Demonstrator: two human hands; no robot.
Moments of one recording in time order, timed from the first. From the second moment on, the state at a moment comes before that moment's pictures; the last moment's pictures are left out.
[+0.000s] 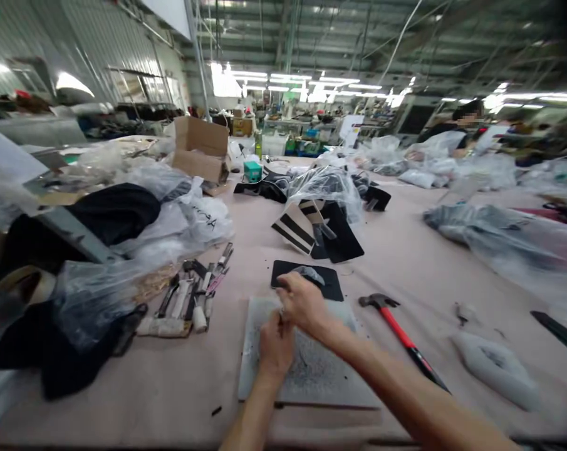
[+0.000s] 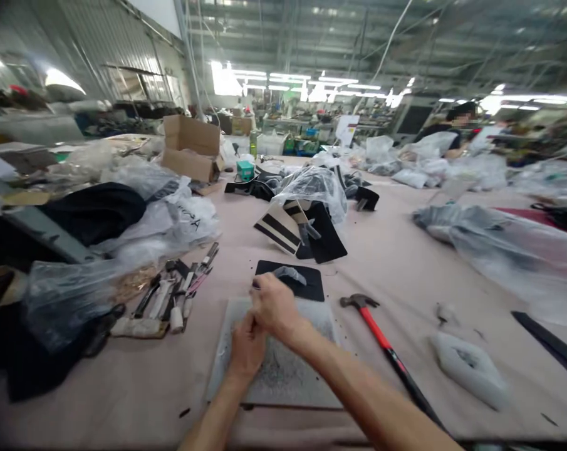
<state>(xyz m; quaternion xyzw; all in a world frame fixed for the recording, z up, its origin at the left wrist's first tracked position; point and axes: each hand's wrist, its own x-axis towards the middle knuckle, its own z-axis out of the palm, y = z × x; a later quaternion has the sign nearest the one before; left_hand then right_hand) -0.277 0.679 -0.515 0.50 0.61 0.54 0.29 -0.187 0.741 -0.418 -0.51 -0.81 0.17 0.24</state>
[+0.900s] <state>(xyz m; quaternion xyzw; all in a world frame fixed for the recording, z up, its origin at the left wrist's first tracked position) -0.277 0.685 -0.511 0.51 0.65 0.48 0.29 -0.070 0.686 -0.441 -0.63 -0.53 0.44 0.37</state>
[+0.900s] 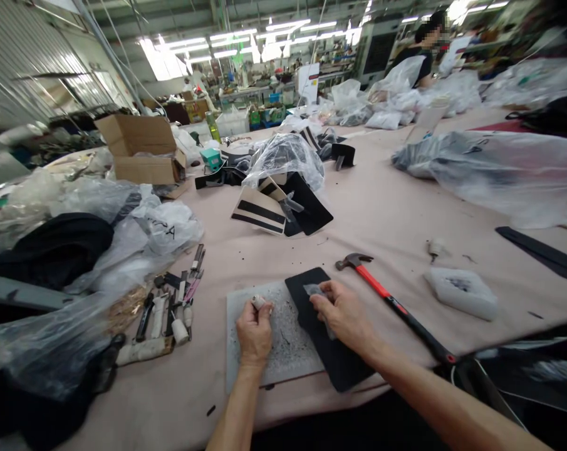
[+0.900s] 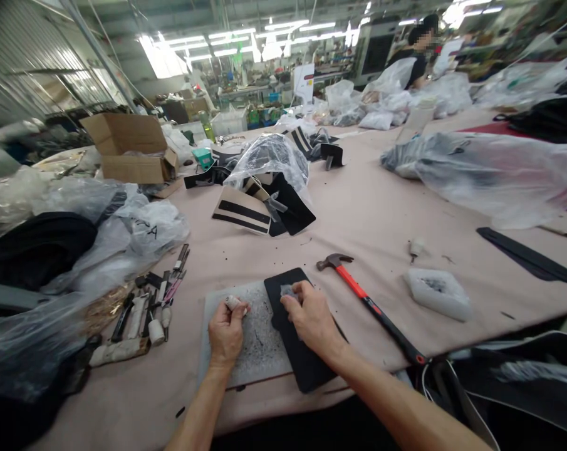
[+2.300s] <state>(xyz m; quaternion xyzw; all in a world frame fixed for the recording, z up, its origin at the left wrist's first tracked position) -0.194 0.758 -0.496 0.56 0.51 0.45 0.48 -0.085 0.667 -0.500 -0.64 -0.60 0.22 0.43</state>
